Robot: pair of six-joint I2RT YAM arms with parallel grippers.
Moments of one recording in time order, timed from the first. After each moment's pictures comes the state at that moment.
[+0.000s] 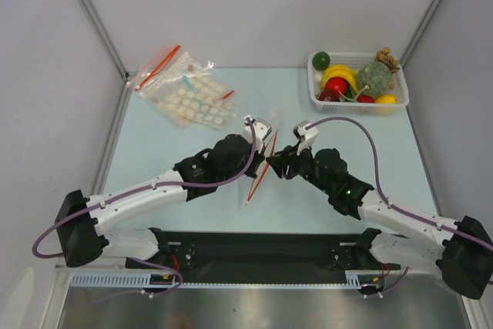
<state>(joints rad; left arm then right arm) -1.01 1.25 0.97 -0.20 -0.23 -0.21 0.83 1.01 0.55 0.31 0.02 0.35</state>
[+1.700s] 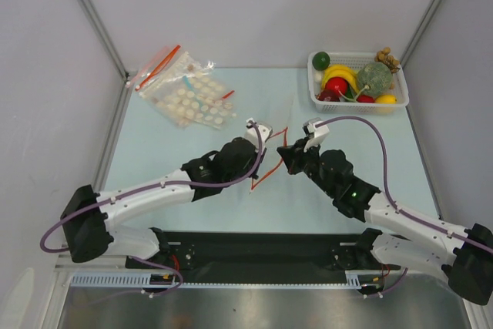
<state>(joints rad) -1.02 1.32 0.95 -0.18 -0.31 -0.23 0.86 0.94 0.58 0.26 0.21 0.35</state>
